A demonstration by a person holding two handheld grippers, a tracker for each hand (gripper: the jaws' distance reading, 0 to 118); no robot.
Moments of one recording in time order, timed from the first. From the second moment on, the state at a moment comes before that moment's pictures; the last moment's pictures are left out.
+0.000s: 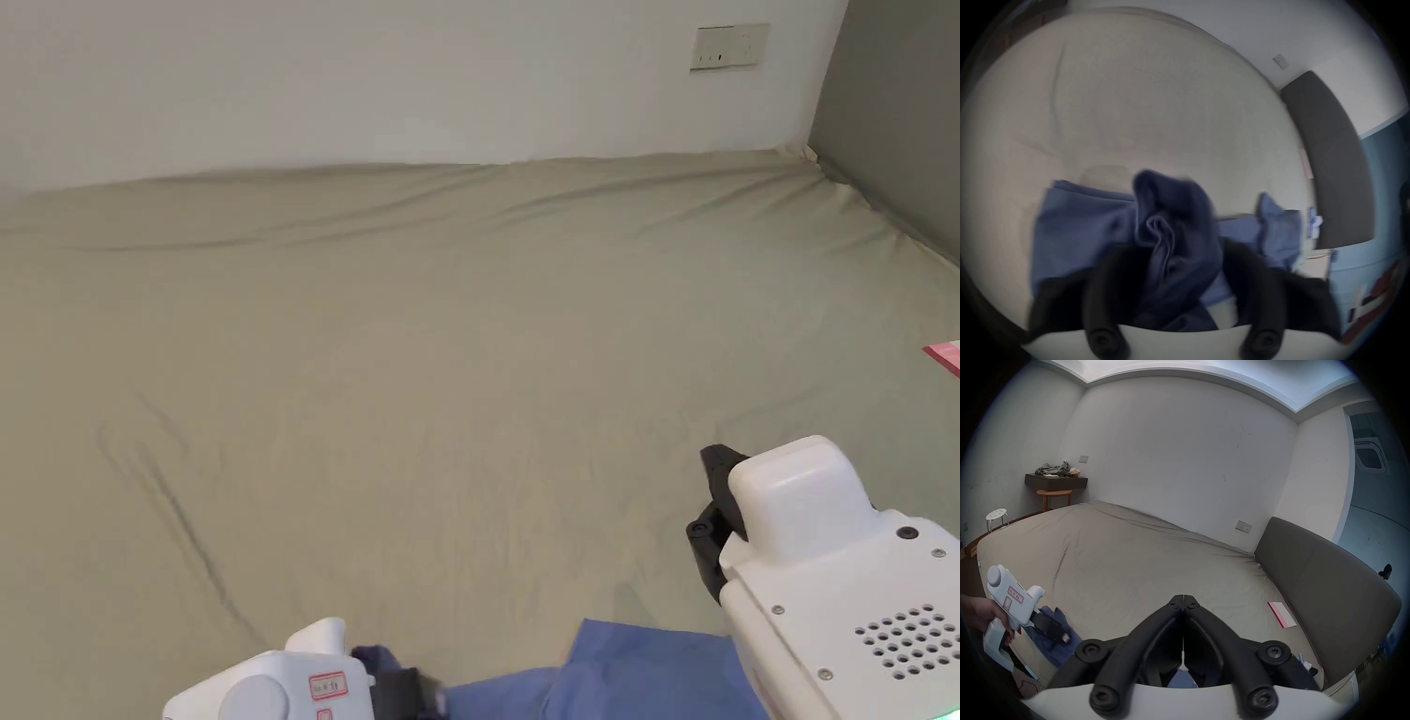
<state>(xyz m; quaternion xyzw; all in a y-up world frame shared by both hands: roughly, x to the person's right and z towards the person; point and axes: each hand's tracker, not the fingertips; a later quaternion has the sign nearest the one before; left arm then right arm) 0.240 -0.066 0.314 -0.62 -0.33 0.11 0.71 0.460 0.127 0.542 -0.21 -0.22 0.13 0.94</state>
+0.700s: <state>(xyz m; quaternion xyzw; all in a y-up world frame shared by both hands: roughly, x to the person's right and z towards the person) 0.231 -0.075 0.357 -0.44 -0.35 -0.12 0.82 0.448 0.119 0.540 -0.22 -0.21 0.13 0.94</state>
